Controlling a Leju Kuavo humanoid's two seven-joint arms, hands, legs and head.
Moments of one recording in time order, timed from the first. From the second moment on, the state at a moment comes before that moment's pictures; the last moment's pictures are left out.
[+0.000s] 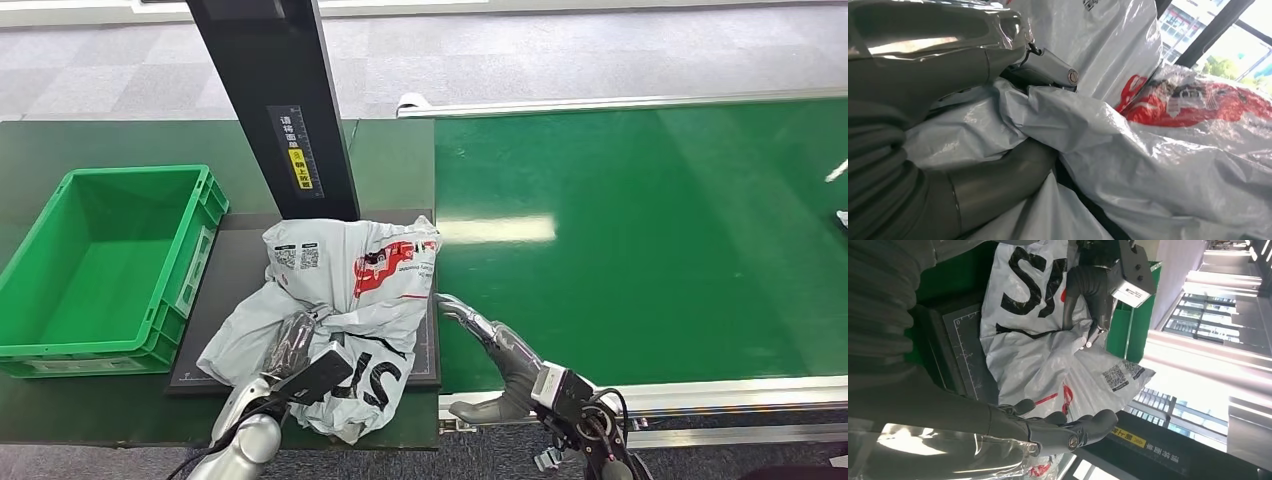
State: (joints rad) left arm -0.18 -0.09 -0.17 -1.19 -0.73 0.14 -0.36; right arm -0.19 0.00 0.25 -1.30 0.14 0.55 -0.70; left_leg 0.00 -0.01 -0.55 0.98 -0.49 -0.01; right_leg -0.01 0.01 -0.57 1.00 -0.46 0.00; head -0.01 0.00
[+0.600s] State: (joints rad) left arm -0.08 -0.10 -0.07 -1.44 -0.56 0.41 -0.54; right arm -0.18 0.02 0.22 -1.30 0.14 0.55 -0.70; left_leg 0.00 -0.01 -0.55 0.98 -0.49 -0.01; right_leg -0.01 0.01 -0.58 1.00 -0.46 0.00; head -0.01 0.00
